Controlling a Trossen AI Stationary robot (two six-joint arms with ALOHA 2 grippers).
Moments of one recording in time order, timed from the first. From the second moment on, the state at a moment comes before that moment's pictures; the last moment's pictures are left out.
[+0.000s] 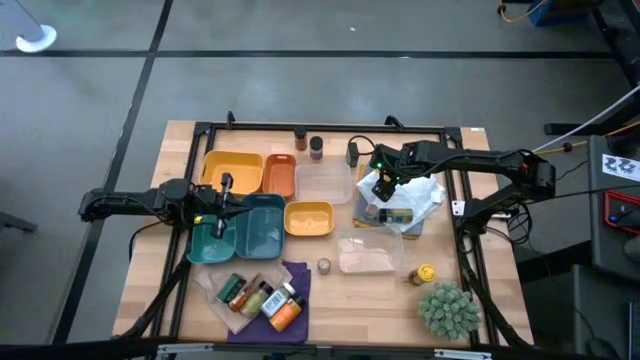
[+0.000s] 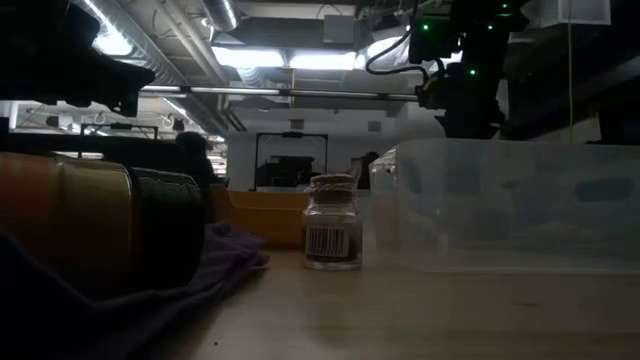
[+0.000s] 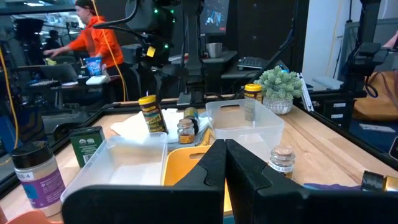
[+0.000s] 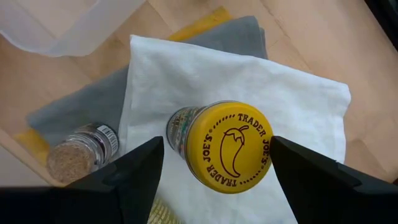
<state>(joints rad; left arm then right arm) 0.00 0.01 0.01 0.01 0.02 0.07 -0.28 1.45 1.10 -0.98 0.19 0.39</state>
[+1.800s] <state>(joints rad) 0.00 0.01 0.01 0.01 0.02 0.07 -0.31 1.46 1.11 -1.02 0.14 0.46</state>
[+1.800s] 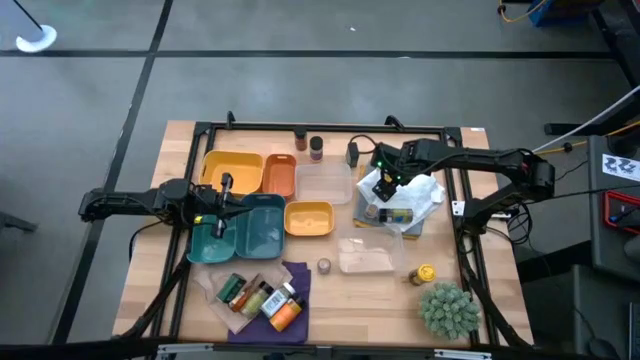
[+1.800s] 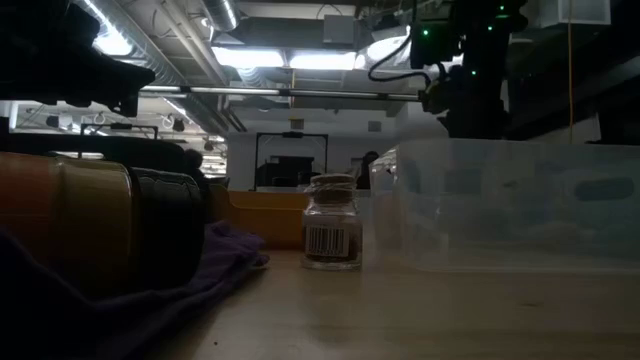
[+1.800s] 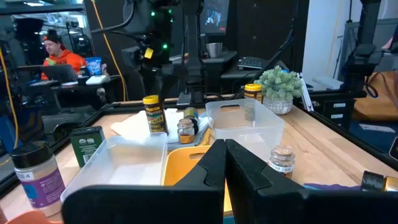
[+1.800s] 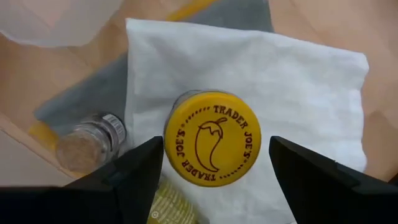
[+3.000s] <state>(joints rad) 0.00 0.01 0.01 0.01 0.02 0.07 -0.32 1.46 1.34 -0.86 0.10 0.36</state>
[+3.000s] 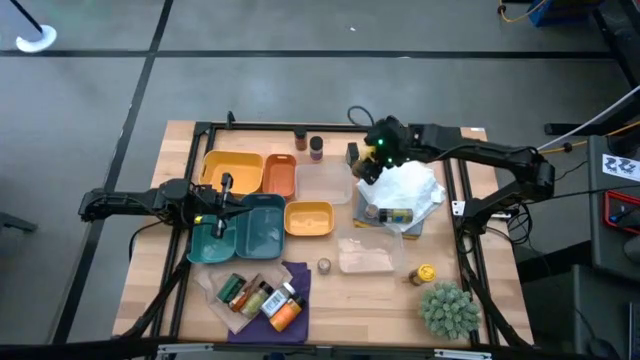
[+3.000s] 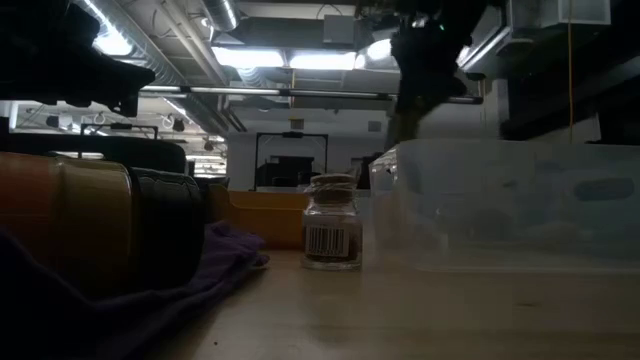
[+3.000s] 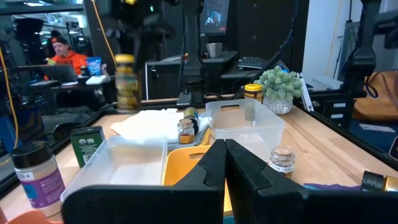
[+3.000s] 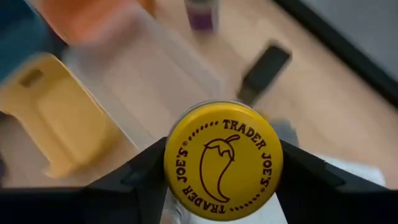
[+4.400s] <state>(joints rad) 0.00 0.01 0.01 0.01 0.02 0.05 -0.32 1.81 1.36 -0.58 0.06 0.28</state>
